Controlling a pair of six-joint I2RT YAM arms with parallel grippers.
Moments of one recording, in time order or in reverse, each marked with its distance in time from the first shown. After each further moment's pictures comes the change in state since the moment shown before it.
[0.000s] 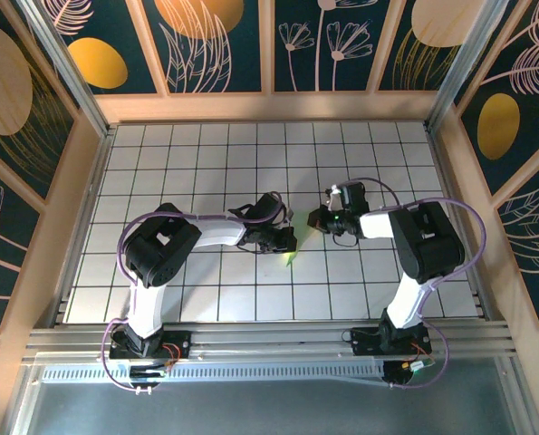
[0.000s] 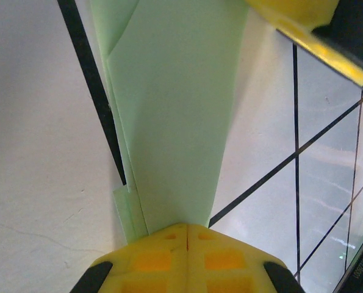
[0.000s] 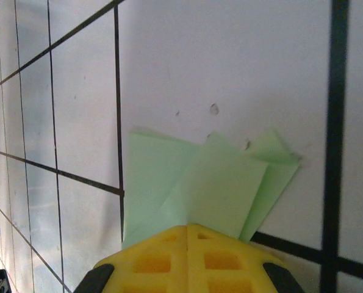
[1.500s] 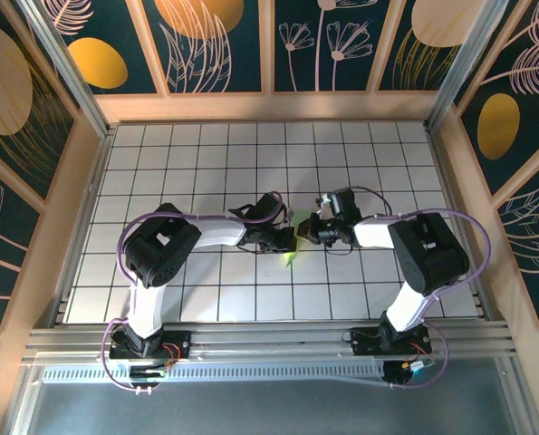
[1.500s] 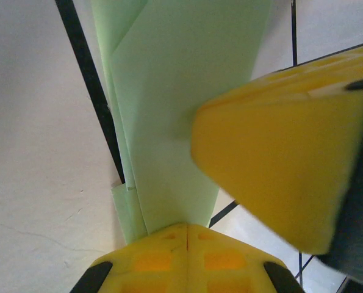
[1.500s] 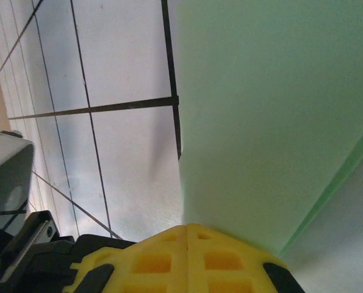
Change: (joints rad) left arm -0.002 -0.002 0.001 0.000 -0.008 0.006; right arm 0.124 -0.083 -0.058 -0.040 -0.045 0.189
